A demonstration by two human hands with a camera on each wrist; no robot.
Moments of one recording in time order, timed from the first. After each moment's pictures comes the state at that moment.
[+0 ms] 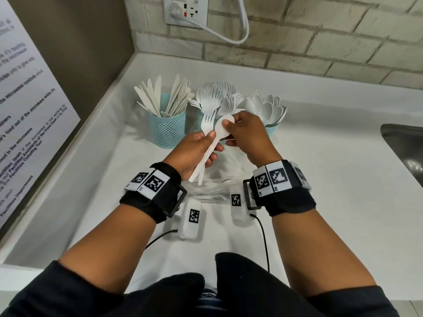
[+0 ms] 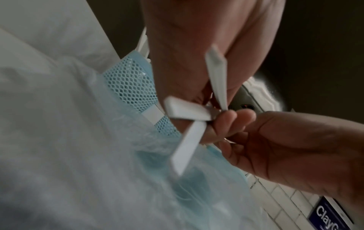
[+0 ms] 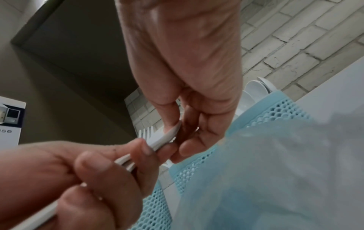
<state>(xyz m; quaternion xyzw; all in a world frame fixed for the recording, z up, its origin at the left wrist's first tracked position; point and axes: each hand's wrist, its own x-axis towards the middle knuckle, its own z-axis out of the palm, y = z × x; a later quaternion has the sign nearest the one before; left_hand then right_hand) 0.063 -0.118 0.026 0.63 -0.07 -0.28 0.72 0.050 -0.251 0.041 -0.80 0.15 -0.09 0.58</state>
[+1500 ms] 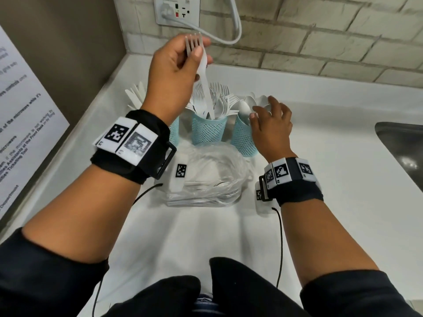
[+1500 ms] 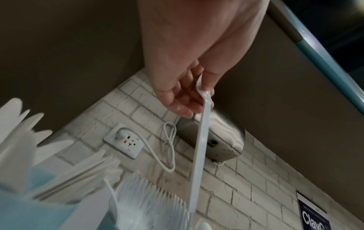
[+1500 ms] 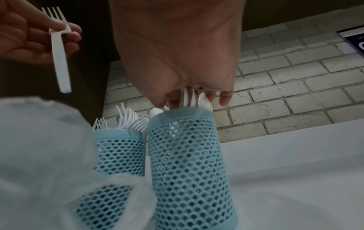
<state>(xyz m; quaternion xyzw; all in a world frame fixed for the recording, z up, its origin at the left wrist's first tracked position) 0.105 -0.121 0.113 0.67 -0.26 0.09 0.69 0.058 -0.320 0.017 -0.95 0.18 -0.21 0.14</state>
